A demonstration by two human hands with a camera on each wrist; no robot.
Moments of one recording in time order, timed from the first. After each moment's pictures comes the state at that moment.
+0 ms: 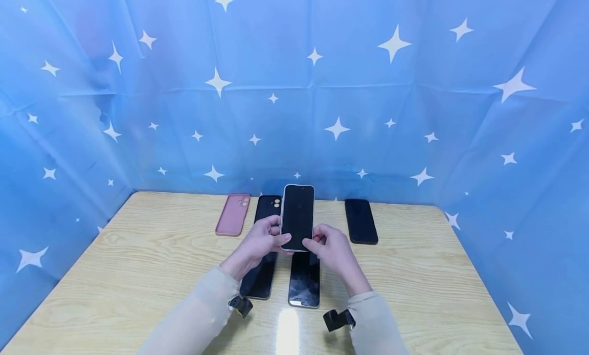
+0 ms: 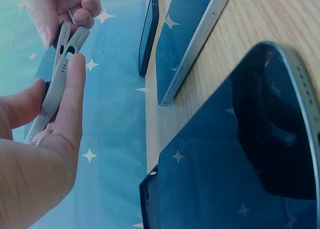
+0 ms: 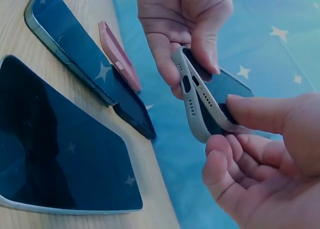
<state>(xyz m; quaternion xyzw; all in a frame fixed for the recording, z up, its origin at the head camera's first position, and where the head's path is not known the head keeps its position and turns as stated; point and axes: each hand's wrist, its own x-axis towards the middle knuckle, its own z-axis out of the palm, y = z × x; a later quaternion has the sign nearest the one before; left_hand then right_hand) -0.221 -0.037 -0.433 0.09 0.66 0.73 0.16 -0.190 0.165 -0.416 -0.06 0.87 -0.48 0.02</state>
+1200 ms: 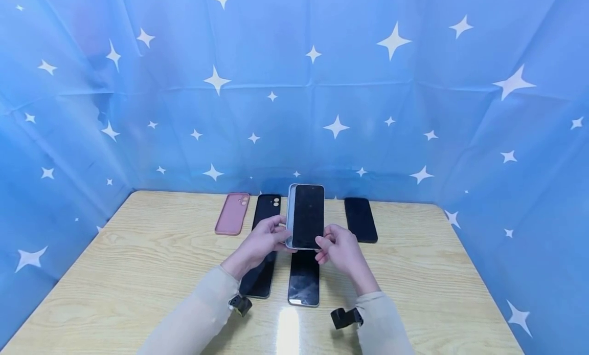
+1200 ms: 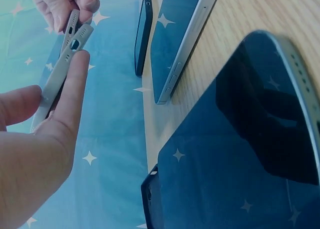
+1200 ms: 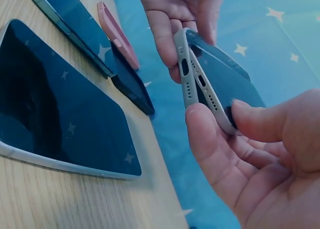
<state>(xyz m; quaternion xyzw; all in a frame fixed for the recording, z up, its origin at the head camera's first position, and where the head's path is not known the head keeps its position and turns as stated) -0.223 -0.033 -0.436 0.11 0.67 0.71 0.19 -0.189 0.183 -0.423 -0.05 0.82 -0.56 0.05</state>
